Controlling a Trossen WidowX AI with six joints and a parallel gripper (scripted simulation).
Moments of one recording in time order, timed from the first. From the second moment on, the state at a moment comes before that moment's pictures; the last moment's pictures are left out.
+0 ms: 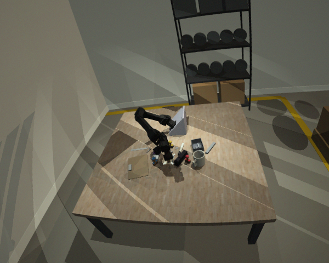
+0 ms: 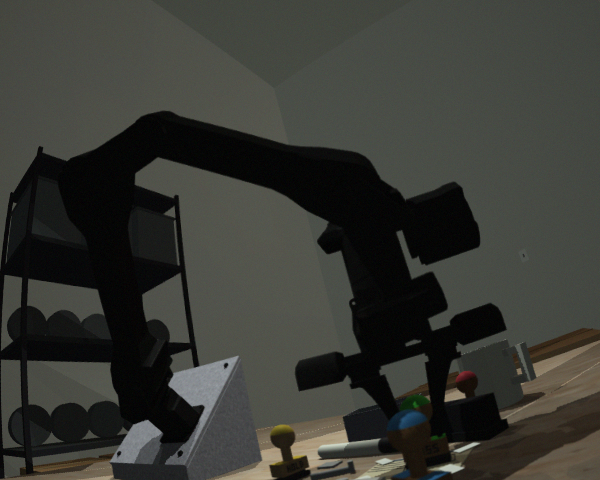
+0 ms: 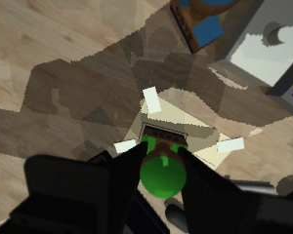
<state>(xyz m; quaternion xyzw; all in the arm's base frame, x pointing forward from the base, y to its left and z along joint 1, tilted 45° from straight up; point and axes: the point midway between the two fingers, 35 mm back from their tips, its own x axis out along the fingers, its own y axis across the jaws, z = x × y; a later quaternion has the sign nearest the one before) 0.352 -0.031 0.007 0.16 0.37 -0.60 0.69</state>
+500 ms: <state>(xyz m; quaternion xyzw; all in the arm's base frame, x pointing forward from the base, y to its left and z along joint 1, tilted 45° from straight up) 0.352 -0.030 0.009 0.17 0.37 -0.60 0.69</state>
